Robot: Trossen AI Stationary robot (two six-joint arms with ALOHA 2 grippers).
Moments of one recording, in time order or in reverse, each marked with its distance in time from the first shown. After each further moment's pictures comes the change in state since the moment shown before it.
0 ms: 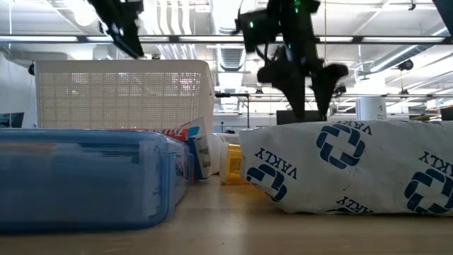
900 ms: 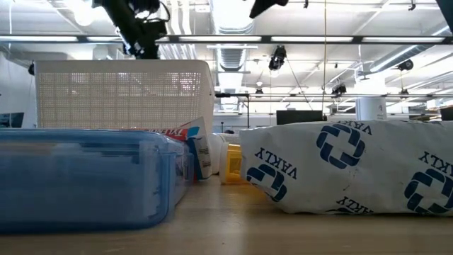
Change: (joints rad) left arm 0.021 0.205 -0.022 0.115 0.139 0.020; right arm 0.067 0.000 0.773 -0.085 0.089 -0.701
